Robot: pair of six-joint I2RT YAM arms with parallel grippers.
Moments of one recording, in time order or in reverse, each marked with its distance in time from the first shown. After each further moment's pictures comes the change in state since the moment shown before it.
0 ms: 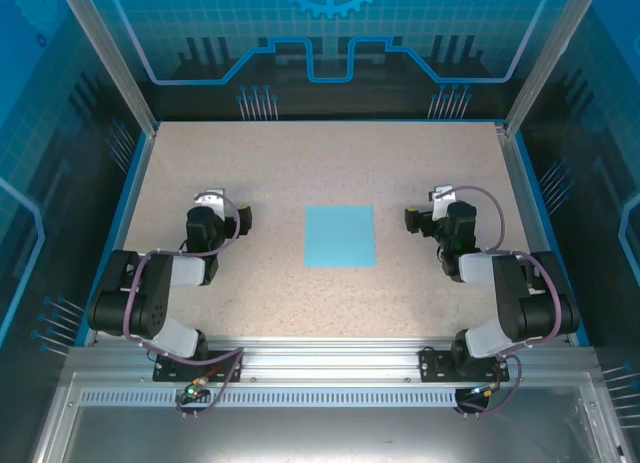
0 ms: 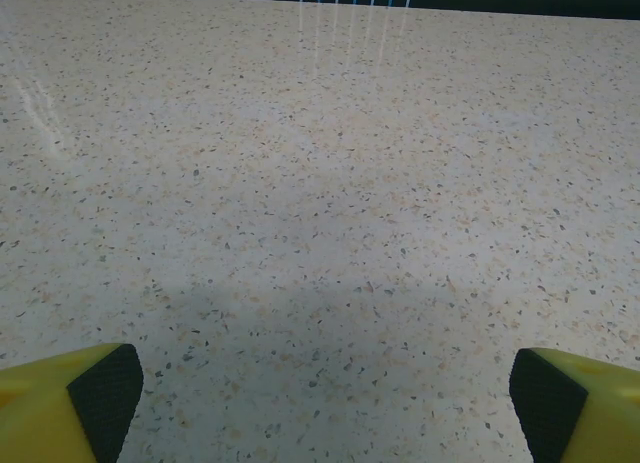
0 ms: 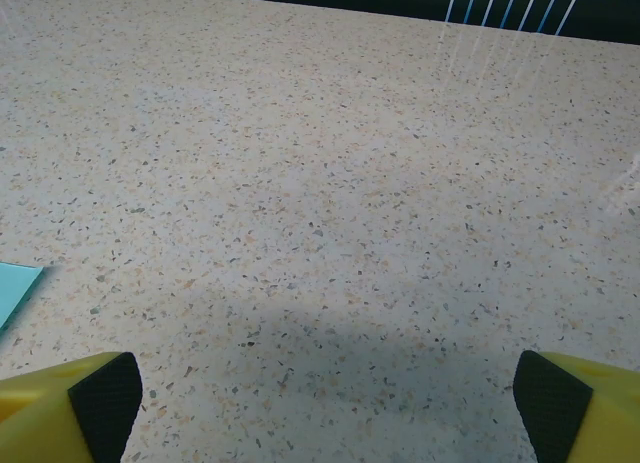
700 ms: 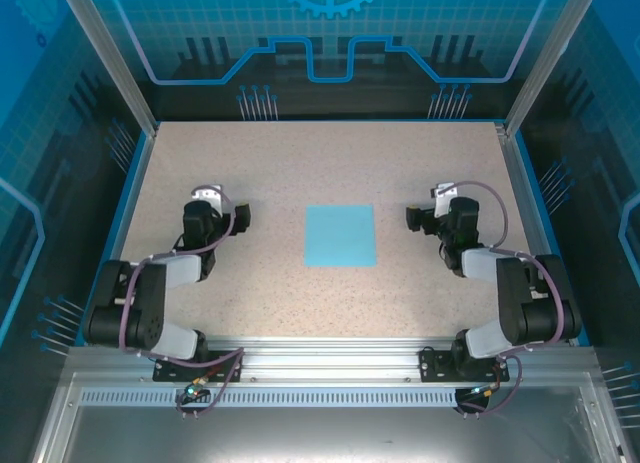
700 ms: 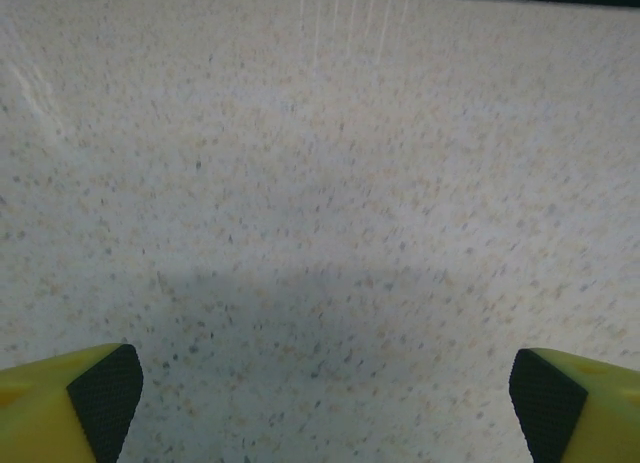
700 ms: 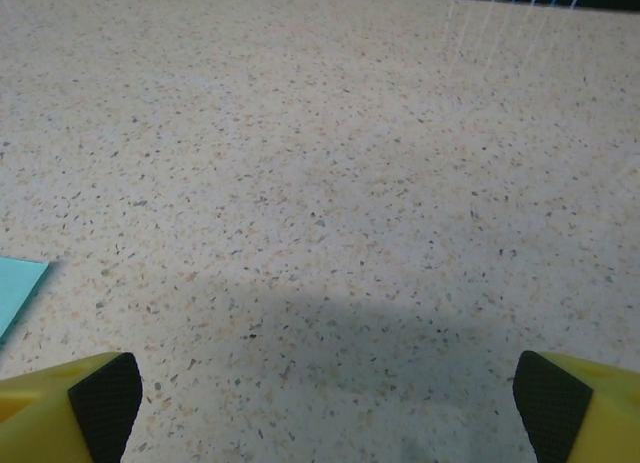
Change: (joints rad) left arm 0.016 -0.119 0.071 -0.225 0.023 -0.022; right arm -0.024 -0.045 0.081 -0.184 -0.037 0.026
